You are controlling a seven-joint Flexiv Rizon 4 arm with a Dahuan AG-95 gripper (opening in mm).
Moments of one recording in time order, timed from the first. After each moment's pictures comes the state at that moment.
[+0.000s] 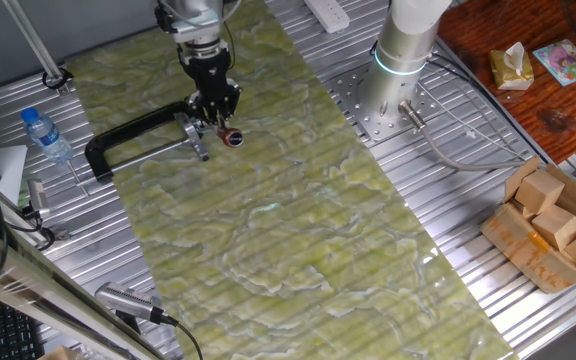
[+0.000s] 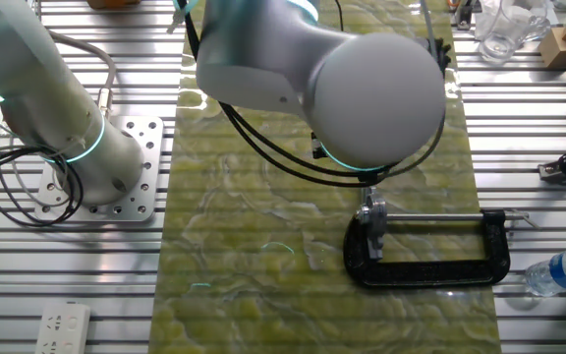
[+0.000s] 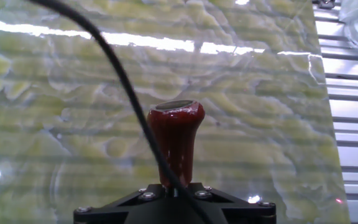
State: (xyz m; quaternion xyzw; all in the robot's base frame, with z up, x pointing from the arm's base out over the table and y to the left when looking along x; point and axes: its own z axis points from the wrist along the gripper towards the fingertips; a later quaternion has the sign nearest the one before) arm 0.470 -0.023 0.133 -0.71 0.68 0.09 0.17
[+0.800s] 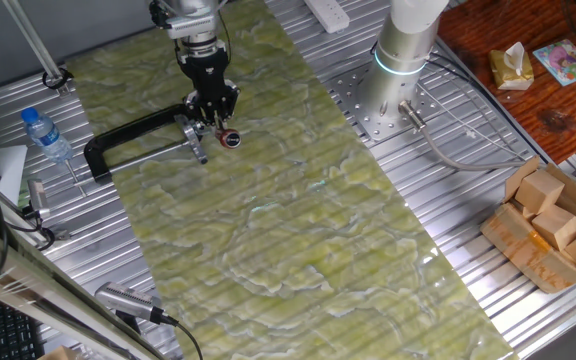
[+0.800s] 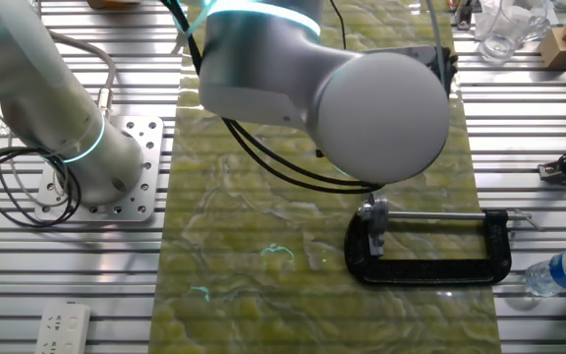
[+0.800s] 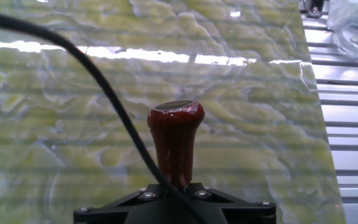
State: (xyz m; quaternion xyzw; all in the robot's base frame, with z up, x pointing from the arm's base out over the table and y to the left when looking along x) arm 0.475 -0.018 0.136 -0.70 0.68 0.11 0.19
